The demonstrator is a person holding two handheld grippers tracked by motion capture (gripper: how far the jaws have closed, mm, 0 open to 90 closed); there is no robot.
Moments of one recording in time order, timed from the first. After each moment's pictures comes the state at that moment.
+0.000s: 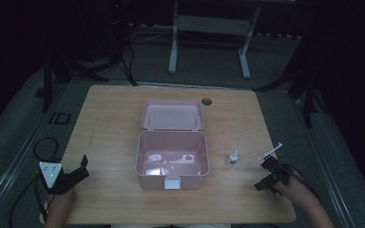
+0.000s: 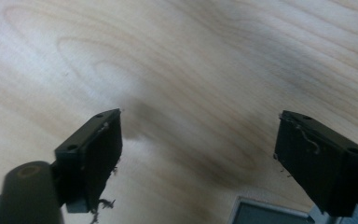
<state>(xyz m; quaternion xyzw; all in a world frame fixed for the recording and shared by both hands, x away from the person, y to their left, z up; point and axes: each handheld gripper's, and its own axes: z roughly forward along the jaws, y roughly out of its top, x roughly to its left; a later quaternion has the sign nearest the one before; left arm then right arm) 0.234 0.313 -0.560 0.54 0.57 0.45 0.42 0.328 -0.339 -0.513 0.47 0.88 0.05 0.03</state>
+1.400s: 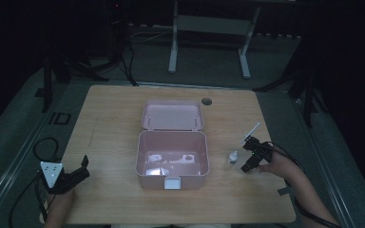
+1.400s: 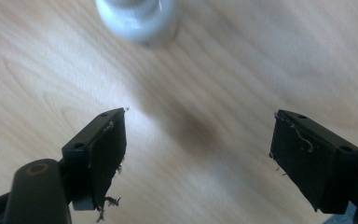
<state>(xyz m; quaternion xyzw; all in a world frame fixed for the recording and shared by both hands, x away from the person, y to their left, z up) 0.235 0.312 -0.560 0.54 0.57 0.45 0.42 0.386 -0.283 -0.488 0.38 0.92 0.04 0.03</state>
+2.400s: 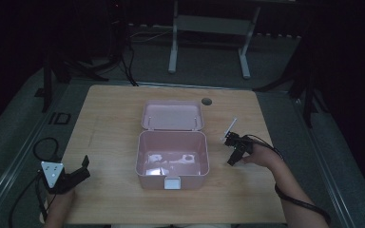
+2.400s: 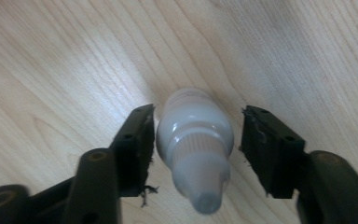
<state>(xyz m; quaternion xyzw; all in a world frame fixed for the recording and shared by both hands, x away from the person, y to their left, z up) 0.235 0.312 -0.560 0.55 0.57 0.45 0.42 0.411 -0.229 -0.497 0.30 0.95 0.02 0.02</state>
